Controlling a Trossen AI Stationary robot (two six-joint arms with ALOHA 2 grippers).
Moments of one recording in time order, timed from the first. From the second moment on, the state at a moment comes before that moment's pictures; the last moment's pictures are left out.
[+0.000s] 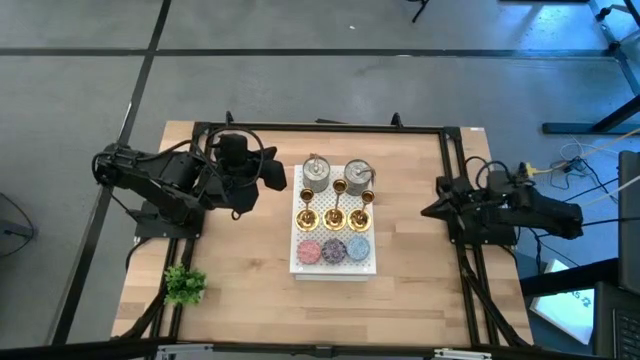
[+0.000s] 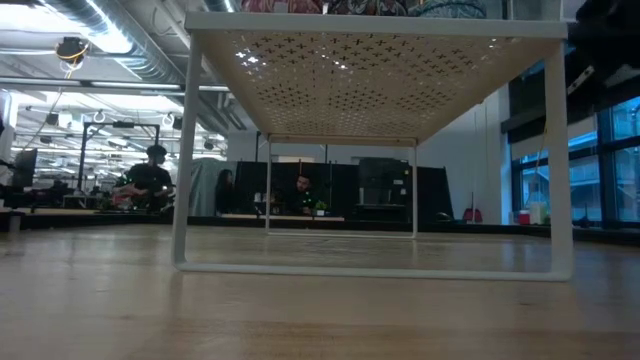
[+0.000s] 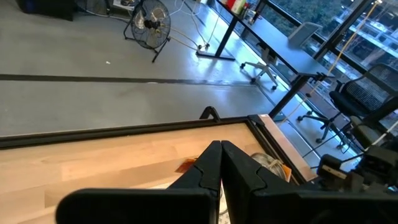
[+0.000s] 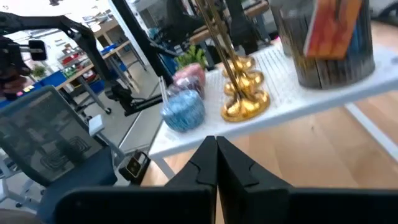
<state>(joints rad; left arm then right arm) -0.30 1.39 1.70 -1.13 -1.10 -1.24 -0.06 0.00 0.35 -0.49 -0.30 0.44</state>
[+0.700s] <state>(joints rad) -0.30 1.39 1.70 -1.13 -1.05 -1.19 -0.06 0.00 0.24 -0.38 -0.31 0.50</state>
